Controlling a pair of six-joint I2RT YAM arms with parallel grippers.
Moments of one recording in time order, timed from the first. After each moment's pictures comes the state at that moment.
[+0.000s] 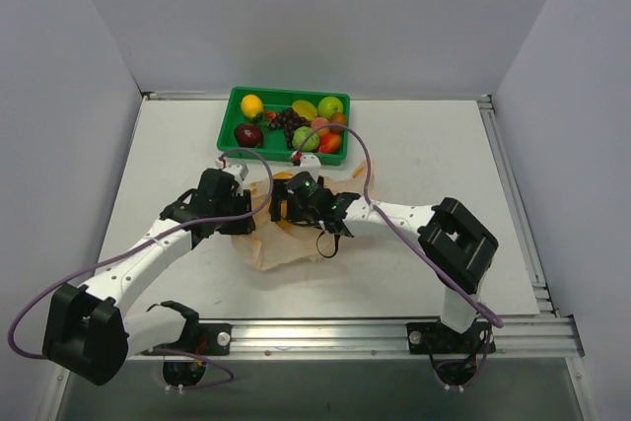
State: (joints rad) left arm -0.42 1.15 0.76 -0.51 0.04 -0.38; right arm 0.93 1.81 1.13 -0.01 0.21 0.64
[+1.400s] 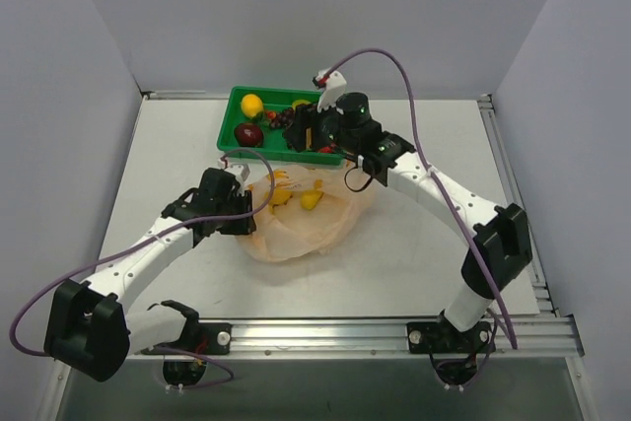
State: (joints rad) left arm -0.42 1.17 0.76 -0.51 0.05 -0.37; right arm 0.69 1.64 1.42 -0.08 -0.10 0.25
